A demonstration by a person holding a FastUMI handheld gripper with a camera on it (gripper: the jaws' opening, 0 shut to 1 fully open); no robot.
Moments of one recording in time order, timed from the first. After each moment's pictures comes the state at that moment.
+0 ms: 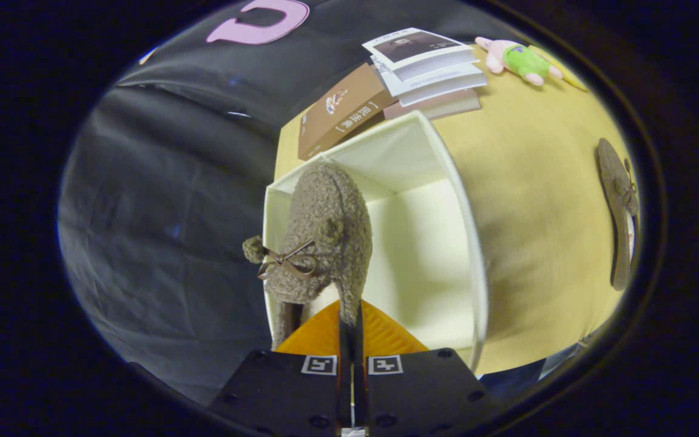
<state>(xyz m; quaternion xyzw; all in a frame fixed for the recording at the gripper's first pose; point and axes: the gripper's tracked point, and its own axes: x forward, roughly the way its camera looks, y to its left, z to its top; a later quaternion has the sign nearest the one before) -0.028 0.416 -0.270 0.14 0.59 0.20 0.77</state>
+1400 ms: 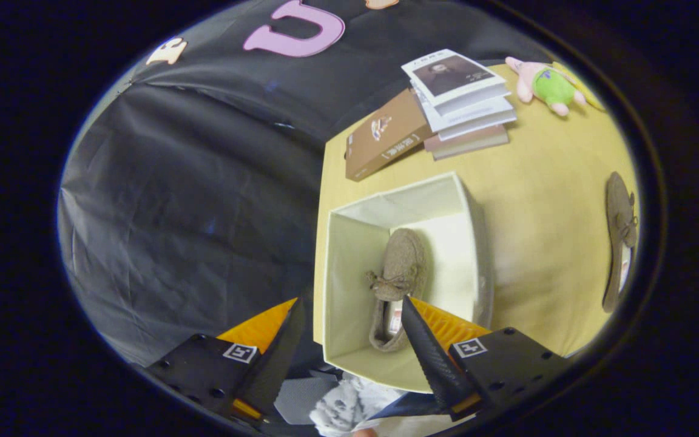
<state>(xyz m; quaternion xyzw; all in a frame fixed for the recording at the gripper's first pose) -0.006 0.390 -0.156 0.20 0.53 0.30 0.77</state>
